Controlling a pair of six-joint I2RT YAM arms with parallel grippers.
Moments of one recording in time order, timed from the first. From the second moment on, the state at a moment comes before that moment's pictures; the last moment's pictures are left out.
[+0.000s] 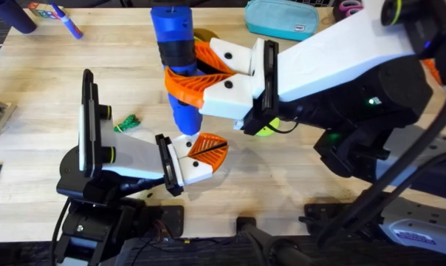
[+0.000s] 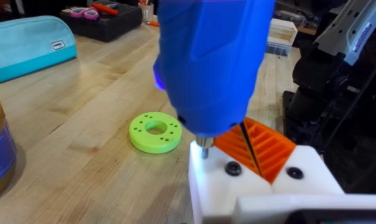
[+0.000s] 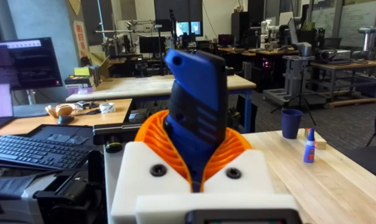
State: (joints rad) left arm -0.17 0.01 0.01 -0.10 1.08 -0.05; right arm 0.81 1.22 0.55 1.02 -0.56 0.22
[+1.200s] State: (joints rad) left arm -0.17 0.01 0.01 -0.10 1.08 -0.05; right arm 0.81 1.22 0.54 1.15 -0.66 0.31
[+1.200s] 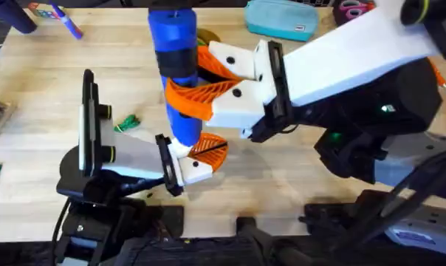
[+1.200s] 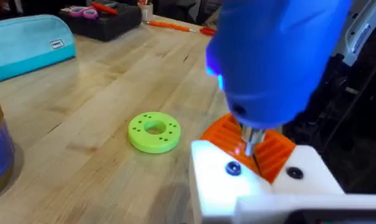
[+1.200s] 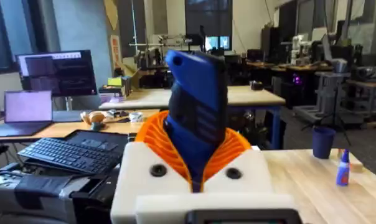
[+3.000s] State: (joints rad) left arm -0.17 0.01 0.01 -0.10 1.08 -0.05; right arm 0.83 1.24 0.54 1.13 -0.62 0.25
